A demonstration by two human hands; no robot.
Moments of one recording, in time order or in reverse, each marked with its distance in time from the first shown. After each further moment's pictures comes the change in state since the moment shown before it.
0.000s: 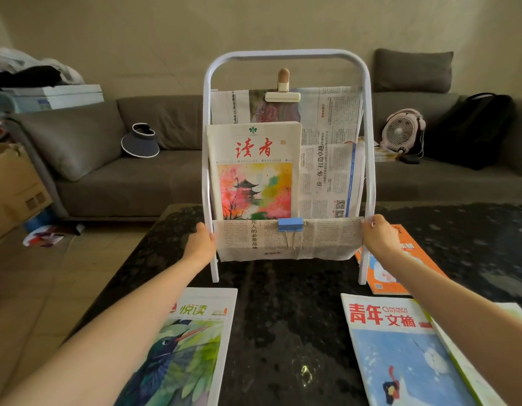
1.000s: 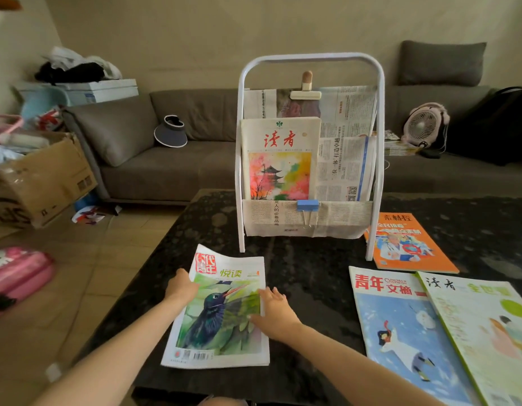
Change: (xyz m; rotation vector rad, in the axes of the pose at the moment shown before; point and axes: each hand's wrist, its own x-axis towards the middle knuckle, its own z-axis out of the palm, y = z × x) left_hand -0.122 -0.122 -0.039 0.034 -0.098 -0.336; right_hand -0.232 0.010 0.143 -0.338 -0.703 -0.470
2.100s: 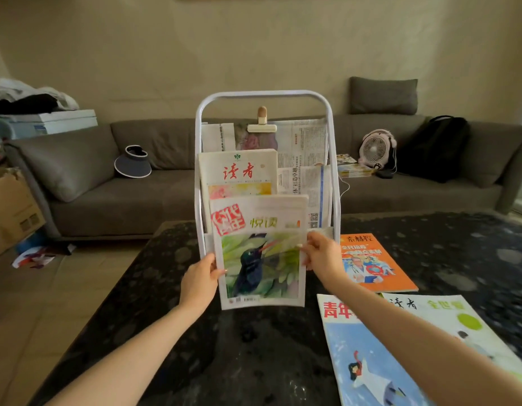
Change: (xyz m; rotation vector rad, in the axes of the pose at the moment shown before) left_hand -0.024 0.126 0.022 -0.061 0.163 0.634; right_hand 0.002 0.063 -0.188 0.528 0.684 -0.022
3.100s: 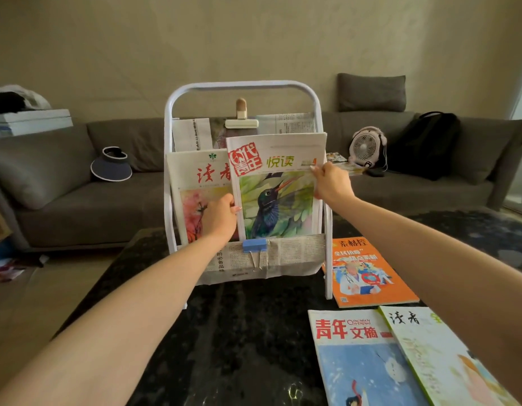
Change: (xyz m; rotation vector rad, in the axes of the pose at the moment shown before) left_hand 0.135 0.101 0.028 -0.020 0.084 0.144; right_hand 0.139 -0.052 -0.062 -0.312 0.189 -0.016
